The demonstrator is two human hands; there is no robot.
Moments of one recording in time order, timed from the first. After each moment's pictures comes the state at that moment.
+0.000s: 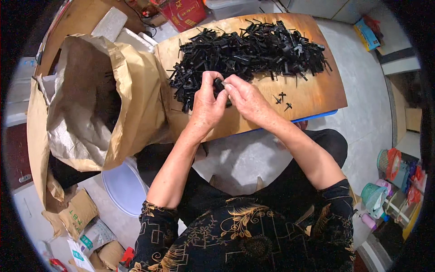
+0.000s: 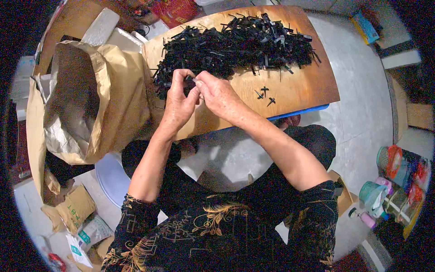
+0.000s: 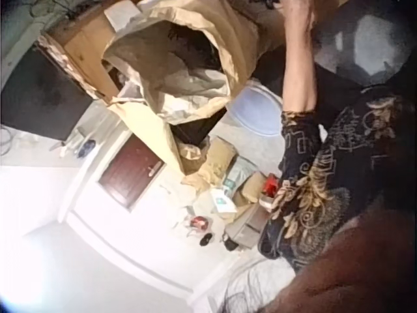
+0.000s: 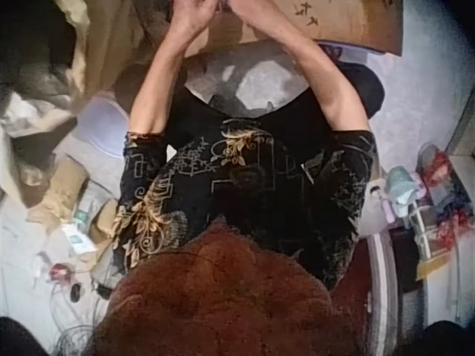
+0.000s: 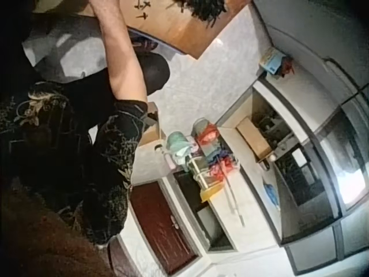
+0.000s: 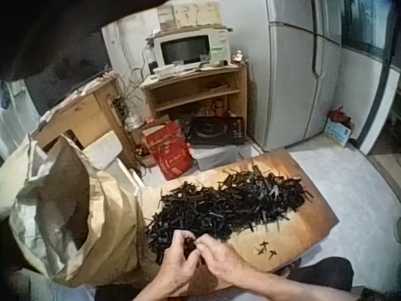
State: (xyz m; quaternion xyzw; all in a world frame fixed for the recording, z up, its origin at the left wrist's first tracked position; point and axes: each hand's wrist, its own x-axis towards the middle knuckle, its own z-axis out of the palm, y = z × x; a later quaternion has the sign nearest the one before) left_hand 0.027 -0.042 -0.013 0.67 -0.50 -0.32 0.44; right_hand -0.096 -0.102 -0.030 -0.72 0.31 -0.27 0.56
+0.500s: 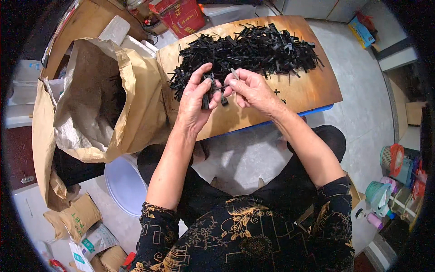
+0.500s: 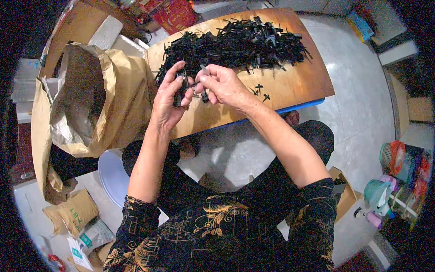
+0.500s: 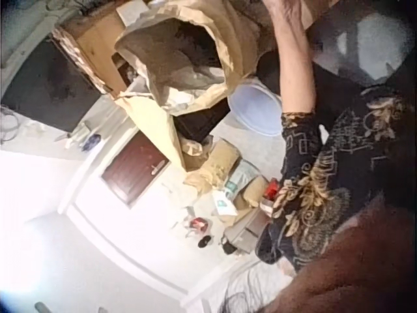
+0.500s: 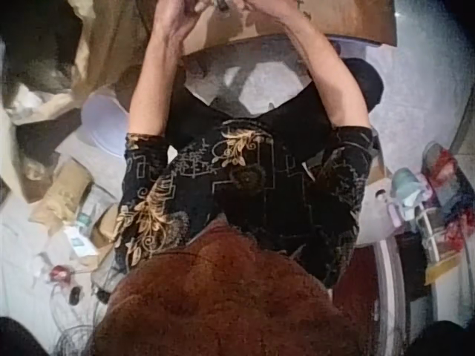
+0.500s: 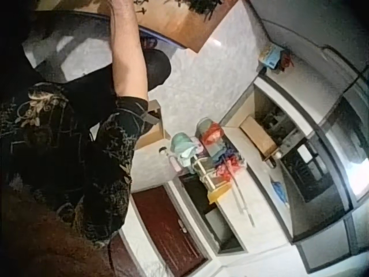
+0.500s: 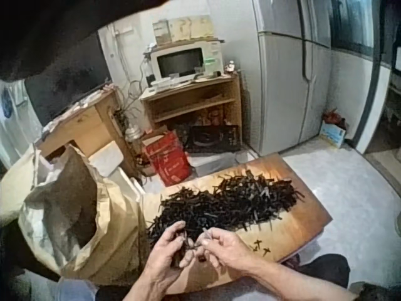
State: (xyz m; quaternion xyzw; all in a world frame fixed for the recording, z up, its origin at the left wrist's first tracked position) left_hand 0.031 -0.034 0.014 0.43 -0.20 -0.61 0.63; right_hand -0.123 -0.110 -0.007 -0.54 0.25 -0.25 0.76
